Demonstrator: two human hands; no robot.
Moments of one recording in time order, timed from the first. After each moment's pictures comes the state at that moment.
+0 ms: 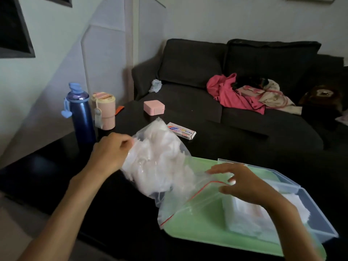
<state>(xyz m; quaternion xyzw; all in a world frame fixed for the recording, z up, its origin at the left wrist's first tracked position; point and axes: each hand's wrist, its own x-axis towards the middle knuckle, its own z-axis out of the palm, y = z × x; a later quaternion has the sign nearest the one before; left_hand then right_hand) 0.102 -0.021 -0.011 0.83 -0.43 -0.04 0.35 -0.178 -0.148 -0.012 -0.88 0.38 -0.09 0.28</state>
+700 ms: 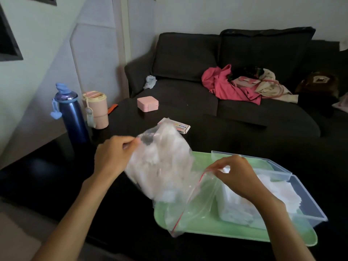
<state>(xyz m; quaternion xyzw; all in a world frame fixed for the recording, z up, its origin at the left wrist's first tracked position) 0.079 -0.040 -0.032 0.81 -0.43 0.00 0.40 -0.188 -0.149 -0.029 -0.86 0.41 -0.20 0.21</state>
